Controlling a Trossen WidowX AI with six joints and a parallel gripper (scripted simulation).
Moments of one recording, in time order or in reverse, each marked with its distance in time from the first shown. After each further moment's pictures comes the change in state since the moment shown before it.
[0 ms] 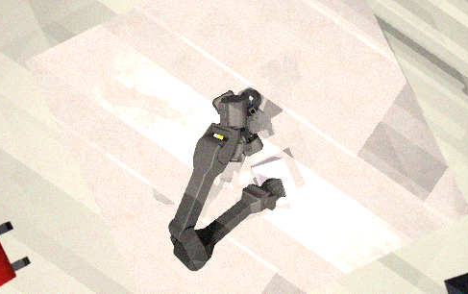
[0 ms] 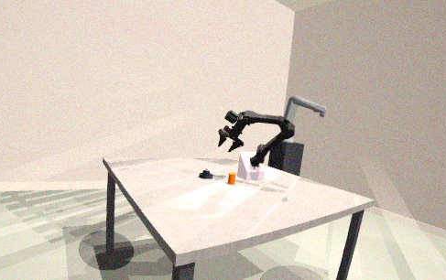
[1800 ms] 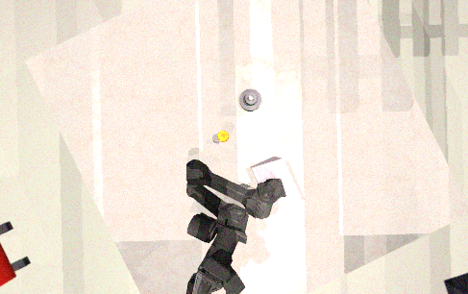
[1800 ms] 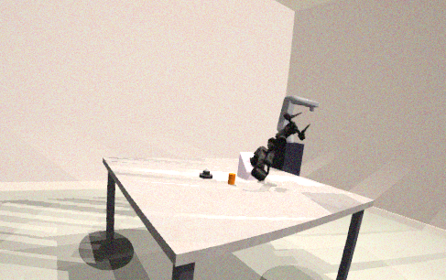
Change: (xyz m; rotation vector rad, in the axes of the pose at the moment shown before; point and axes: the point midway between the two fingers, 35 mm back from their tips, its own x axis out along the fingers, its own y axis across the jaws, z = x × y) arm -0.368 -0.210 -0.191 0.499 1.297 -2.589
